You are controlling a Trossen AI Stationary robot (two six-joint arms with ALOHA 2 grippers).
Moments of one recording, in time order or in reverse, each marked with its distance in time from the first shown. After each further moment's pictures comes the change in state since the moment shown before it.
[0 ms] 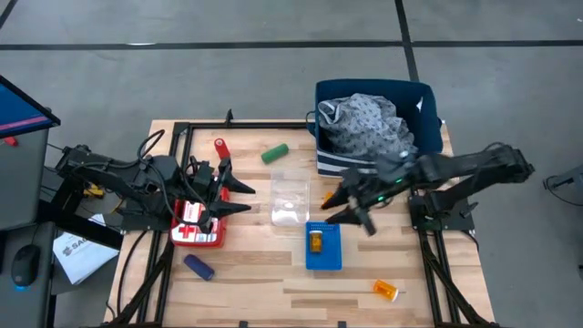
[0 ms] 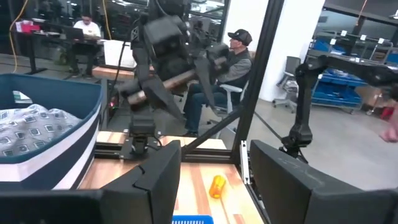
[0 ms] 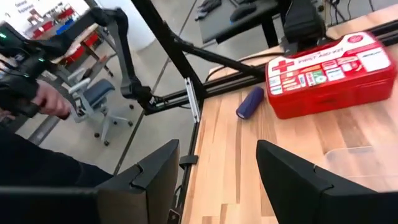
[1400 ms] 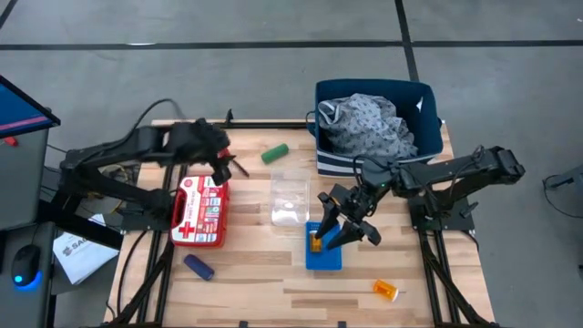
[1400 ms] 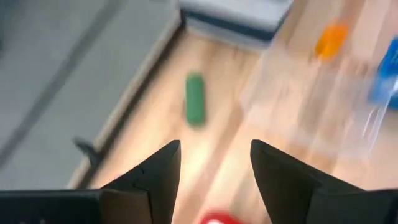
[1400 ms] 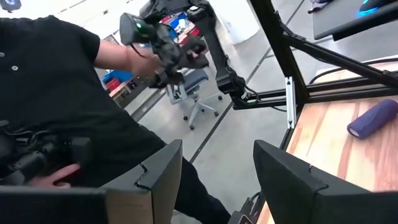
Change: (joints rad) left arm 0.467 0.214 0.411 -1.121 -0.232 0.036; right arm -0.029 0.094 -0.081 0.372 -0.435 0.035
